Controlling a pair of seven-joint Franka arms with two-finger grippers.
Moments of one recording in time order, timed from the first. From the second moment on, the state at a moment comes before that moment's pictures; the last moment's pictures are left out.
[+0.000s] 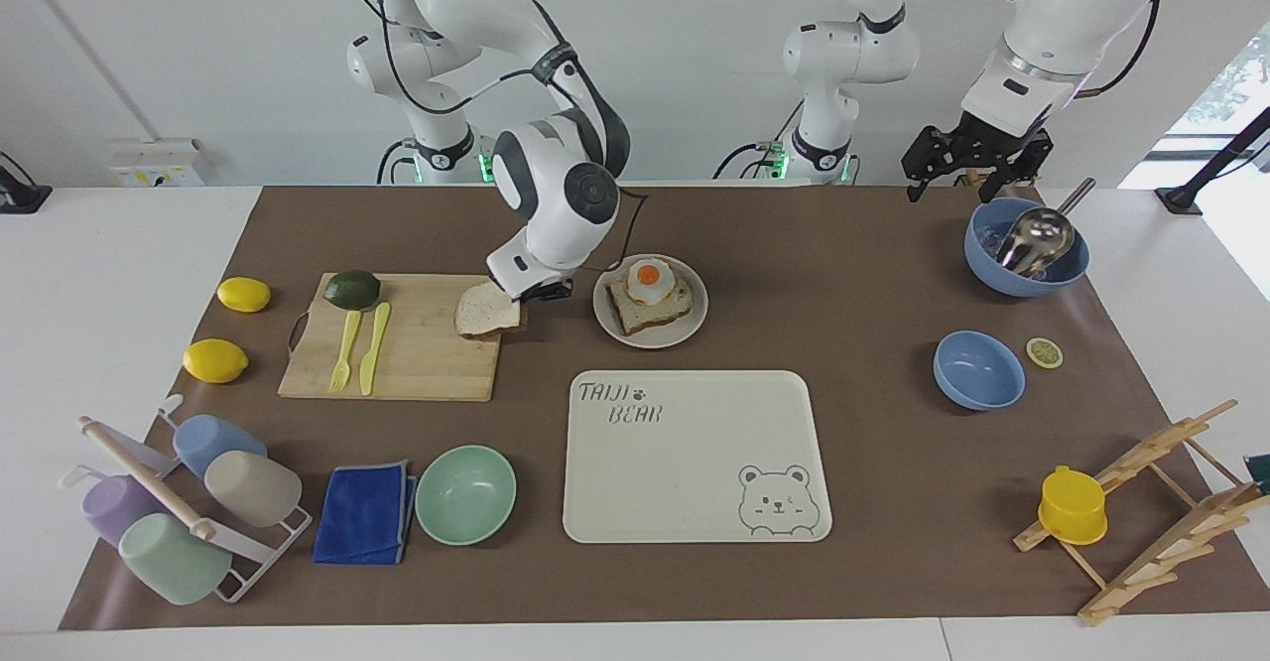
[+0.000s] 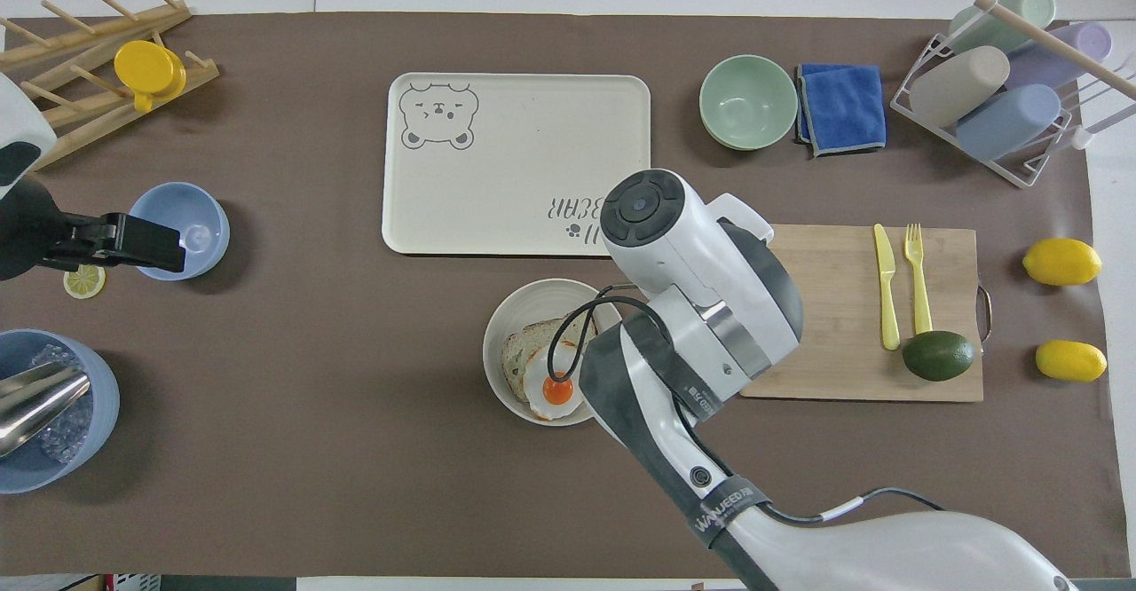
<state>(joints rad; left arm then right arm) -0.12 -0.08 -0.03 -1.63 -0.02 1.52 -0.06 0.58 0.29 -0.04 -1.74 -0.20 1.64 0.66</state>
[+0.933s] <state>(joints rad) -0.10 -0.11 -0.02 -1.69 -0.02 1.57 -0.06 0.68 0.45 0.09 -1.50 -0.07 1.72 0.92</state>
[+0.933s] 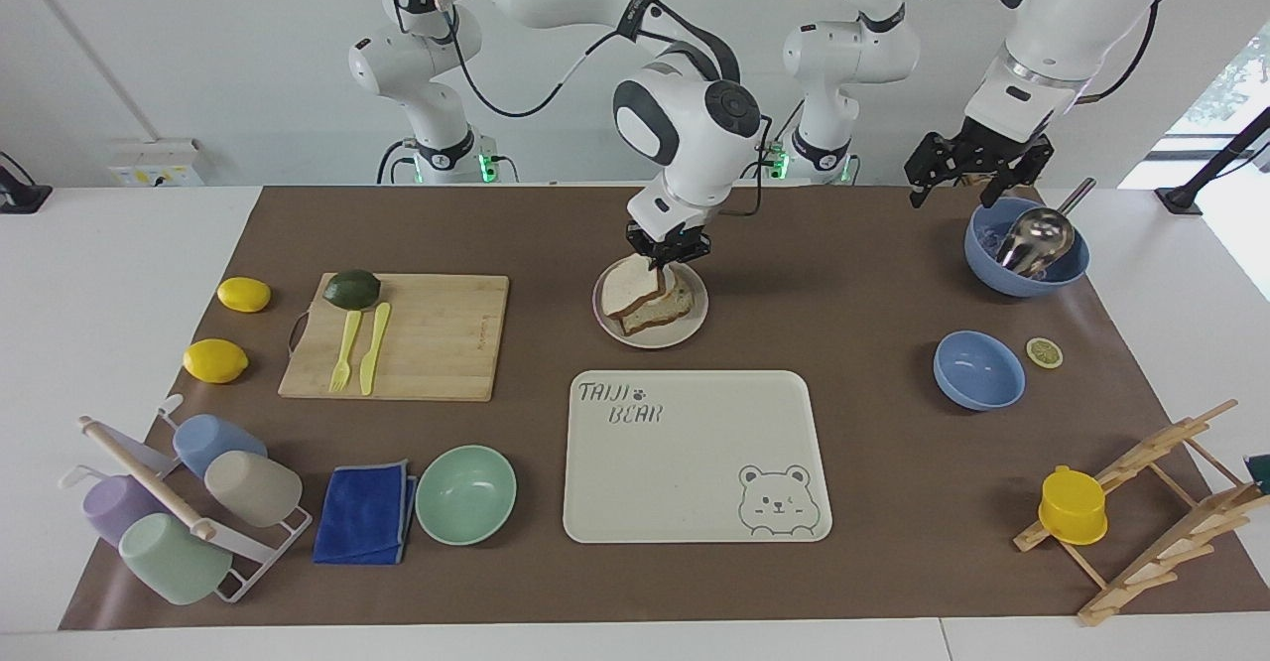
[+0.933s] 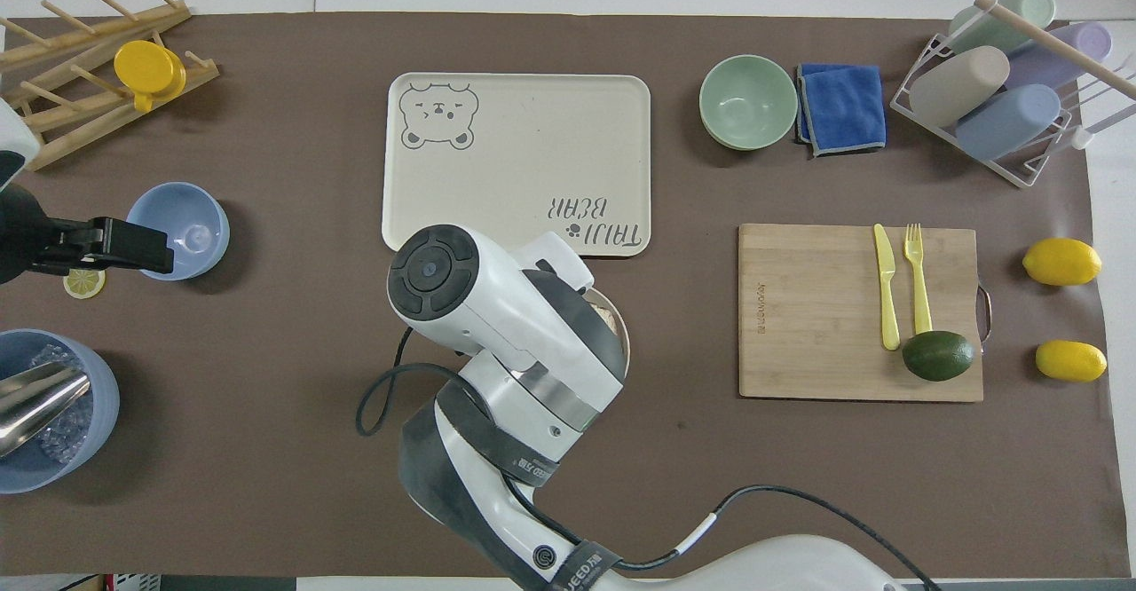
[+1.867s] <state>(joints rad) -0.09 -0.12 -0.02 -1.73 -0.02 1.60 -0.06 0.69 0.44 0.12 -1.56 -0.02 1.82 0.92</state>
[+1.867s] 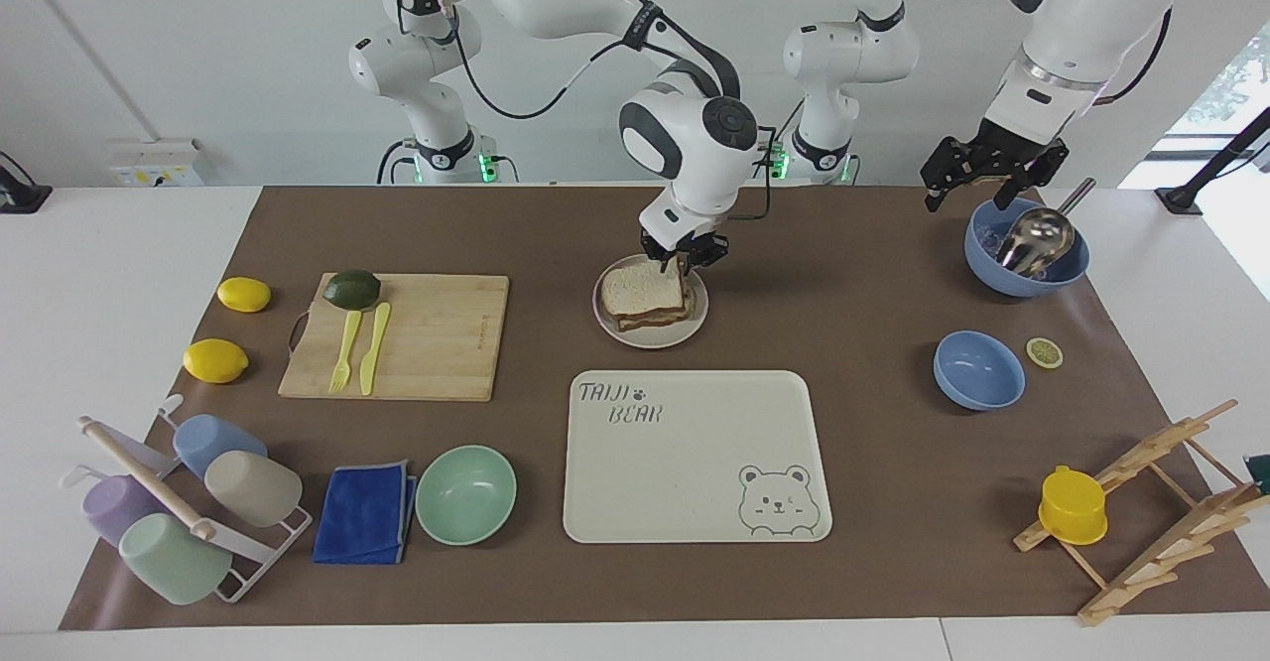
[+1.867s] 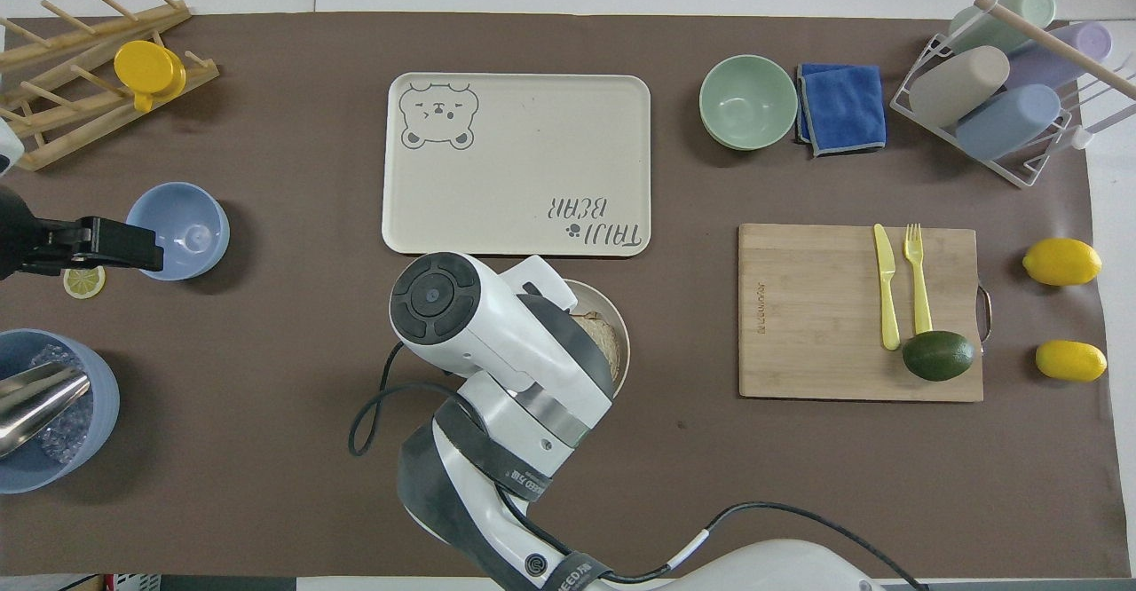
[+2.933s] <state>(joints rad) -0.20 -0.17 -0.04 -2.02 -0.04 1.82 -0.06 0.08 0.11 0.11 -1.56 -0.02 1.52 0.33</state>
